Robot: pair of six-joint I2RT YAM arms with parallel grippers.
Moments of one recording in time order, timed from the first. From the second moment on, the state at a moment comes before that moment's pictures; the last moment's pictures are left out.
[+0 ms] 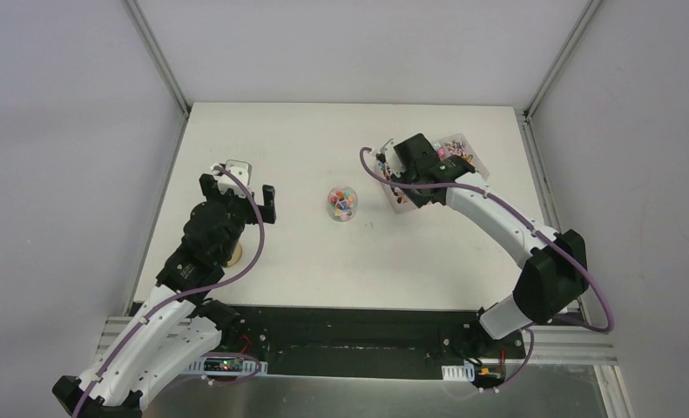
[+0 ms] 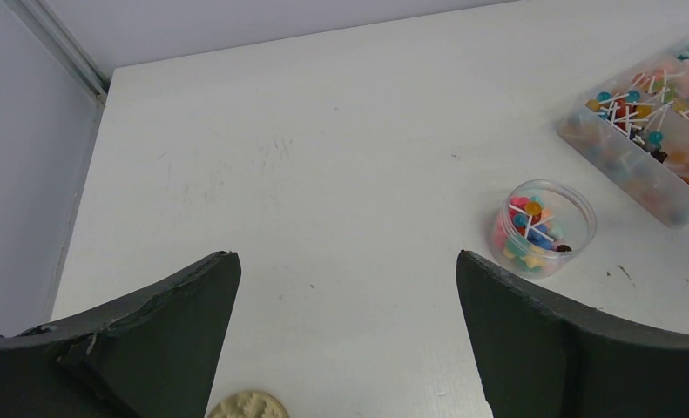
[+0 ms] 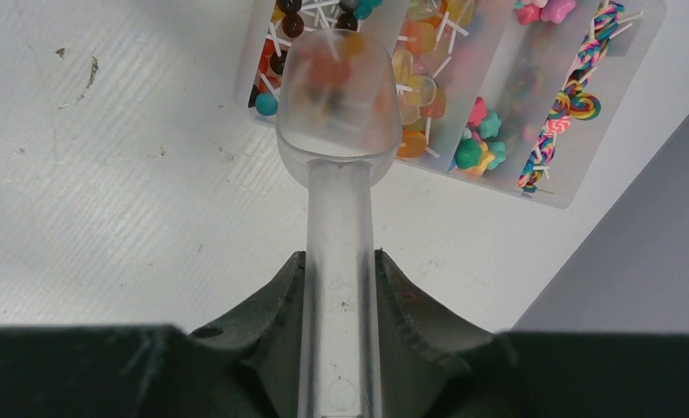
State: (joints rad) left arm -0.53 0.60 0.67 -0.22 -0.38 0.02; right arm 0.61 1.52 1.32 -0.82 0.30 -0.31
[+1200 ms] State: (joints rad) left arm -0.53 0.61 0.67 -0.22 -0.38 0.02; right arm 0.57 1.55 1.14 -0.52 0.29 -0.25
